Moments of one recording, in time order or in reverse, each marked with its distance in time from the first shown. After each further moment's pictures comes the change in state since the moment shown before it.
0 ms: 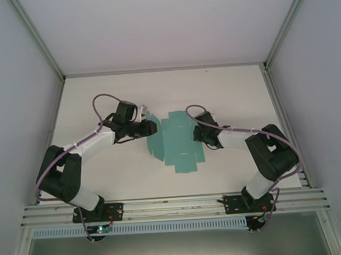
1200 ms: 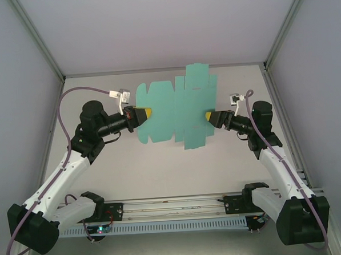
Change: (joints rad) left arm 0.026 -0.502 -0.054 0.319 0.227 0.010; right arm -0.483 -0.677 -0.106 0.090 -1.001 -0.142
